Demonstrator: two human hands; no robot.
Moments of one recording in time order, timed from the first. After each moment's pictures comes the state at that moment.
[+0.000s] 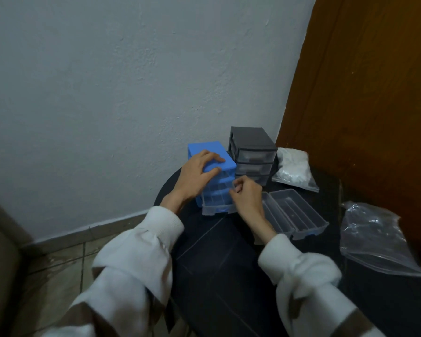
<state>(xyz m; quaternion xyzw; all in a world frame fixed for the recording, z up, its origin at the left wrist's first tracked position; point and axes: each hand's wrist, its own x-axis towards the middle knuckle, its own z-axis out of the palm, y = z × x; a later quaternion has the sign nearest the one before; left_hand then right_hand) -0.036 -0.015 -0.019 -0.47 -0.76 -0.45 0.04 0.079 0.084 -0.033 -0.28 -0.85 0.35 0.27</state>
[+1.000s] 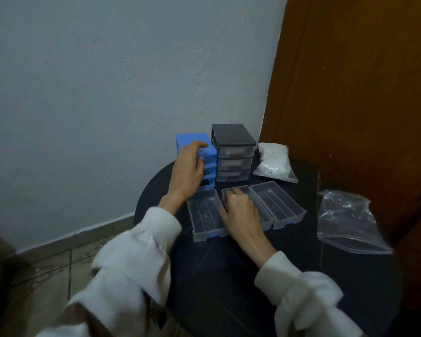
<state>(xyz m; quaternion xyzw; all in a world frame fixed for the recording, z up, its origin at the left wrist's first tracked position) -0.008 0.008 -0.016 -0.42 -0.78 -0.44 0.15 0.136 0.072 -0.041 -0.23 -0.94 0.12 0.23</state>
